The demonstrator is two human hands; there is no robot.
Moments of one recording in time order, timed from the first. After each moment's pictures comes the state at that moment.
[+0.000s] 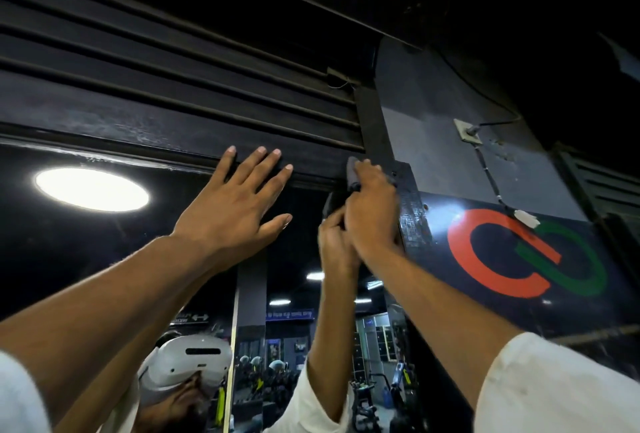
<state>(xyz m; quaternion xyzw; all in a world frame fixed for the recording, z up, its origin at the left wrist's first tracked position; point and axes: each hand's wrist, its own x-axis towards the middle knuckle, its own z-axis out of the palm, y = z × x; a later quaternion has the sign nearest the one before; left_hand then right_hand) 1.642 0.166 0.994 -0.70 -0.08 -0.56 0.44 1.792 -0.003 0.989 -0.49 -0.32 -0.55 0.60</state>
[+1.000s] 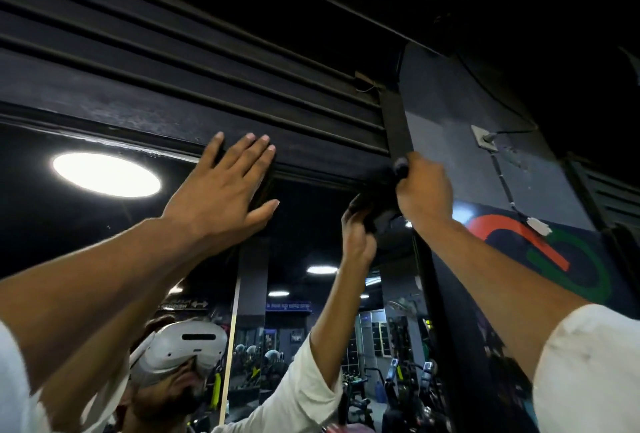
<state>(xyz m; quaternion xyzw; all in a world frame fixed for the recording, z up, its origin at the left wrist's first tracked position) 1.578 0.204 0.994 -0.67 -0.11 -0.59 0.43 1.769 -0.055 1.004 -0.61 -0.26 -0.60 0.44</state>
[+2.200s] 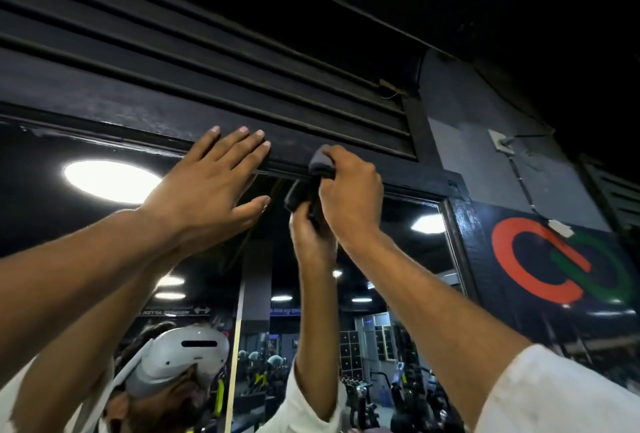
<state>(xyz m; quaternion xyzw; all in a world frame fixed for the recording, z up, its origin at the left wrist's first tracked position) 1.500 0.246 1.000 -0.70 -0.06 -0.58 0.42 1.647 0.077 0.989 -0.46 -0.38 -0.63 0.50</state>
